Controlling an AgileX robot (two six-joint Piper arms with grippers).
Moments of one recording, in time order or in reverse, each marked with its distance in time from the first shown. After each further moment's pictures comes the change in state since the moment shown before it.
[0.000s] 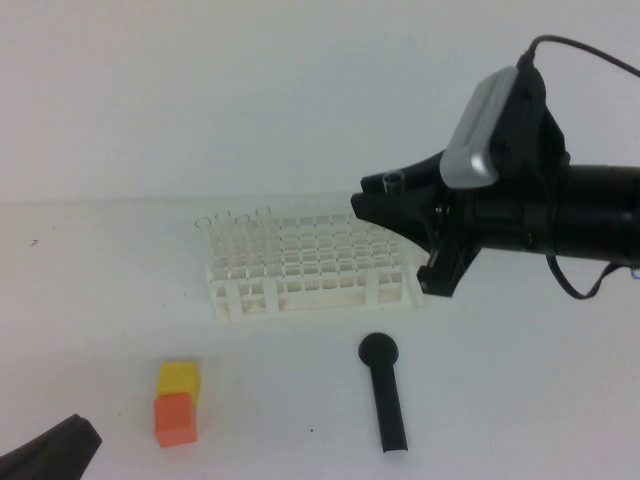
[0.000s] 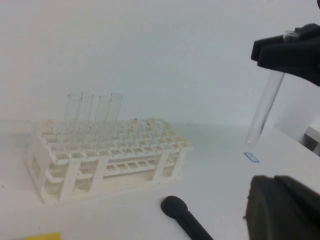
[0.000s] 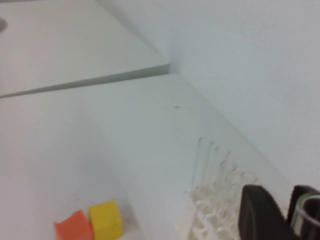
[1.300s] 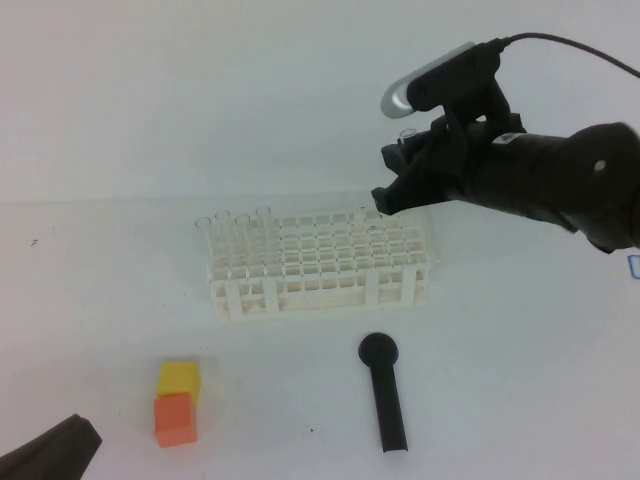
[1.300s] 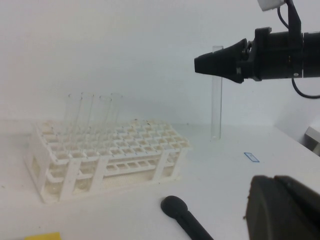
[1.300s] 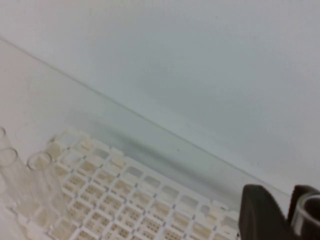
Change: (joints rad) right arm 0.078 0.238 -0.242 -0.746 -0.614 0.965; left arm 0.000 0.000 0.000 0.000 0.000 0.000
